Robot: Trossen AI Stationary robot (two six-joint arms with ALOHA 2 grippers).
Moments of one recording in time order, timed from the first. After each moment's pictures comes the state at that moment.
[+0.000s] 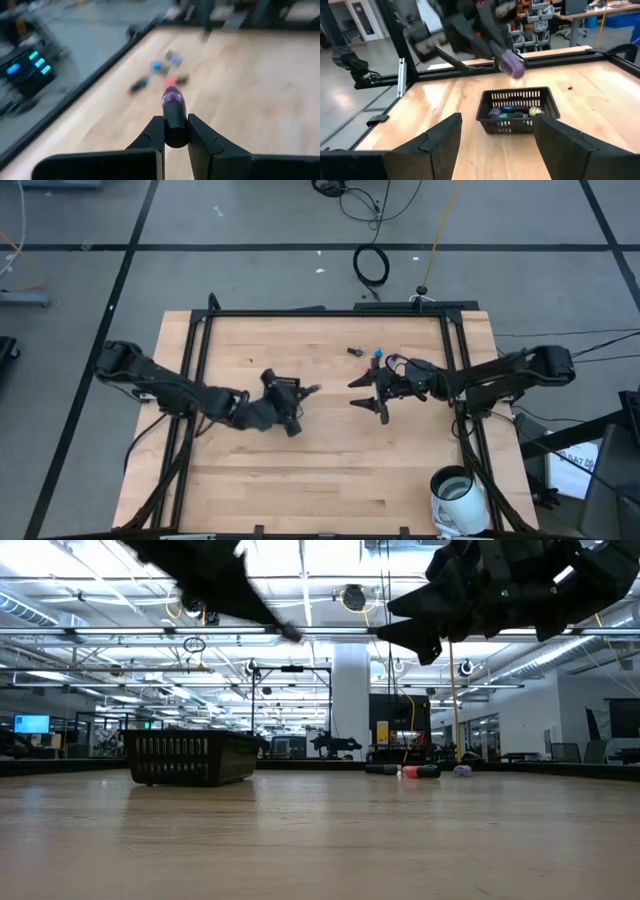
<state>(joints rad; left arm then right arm) -0.33 1.42 0.87 -0.02 -0.78 -0.26 -0.06 1.29 0.44 0.74 -0.19 0.14</state>
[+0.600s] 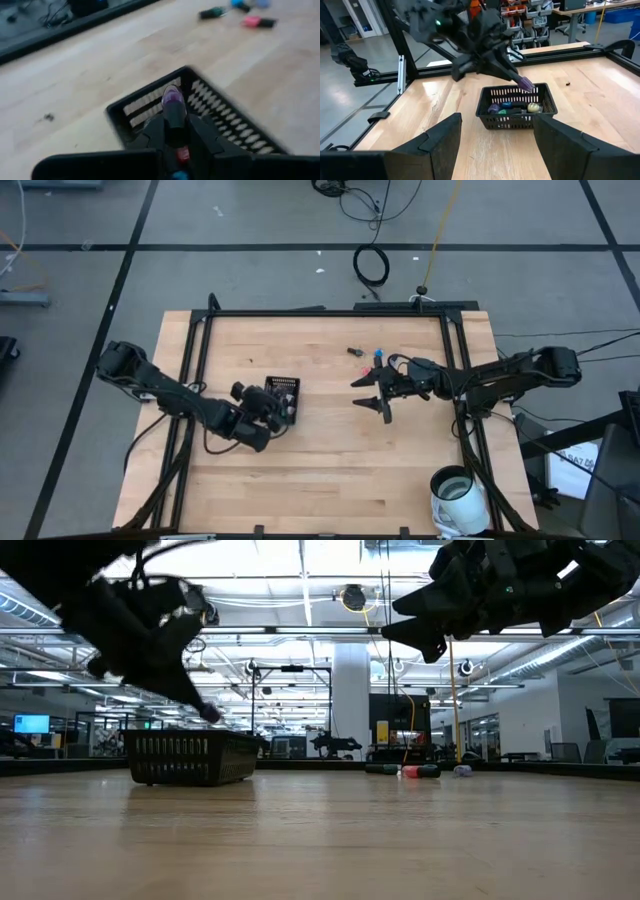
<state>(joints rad) -0.41 1.45 0.71 -0.45 -0.94 -1.10 -0.07 1.23 0.44 0.67 -0.18 0.14</state>
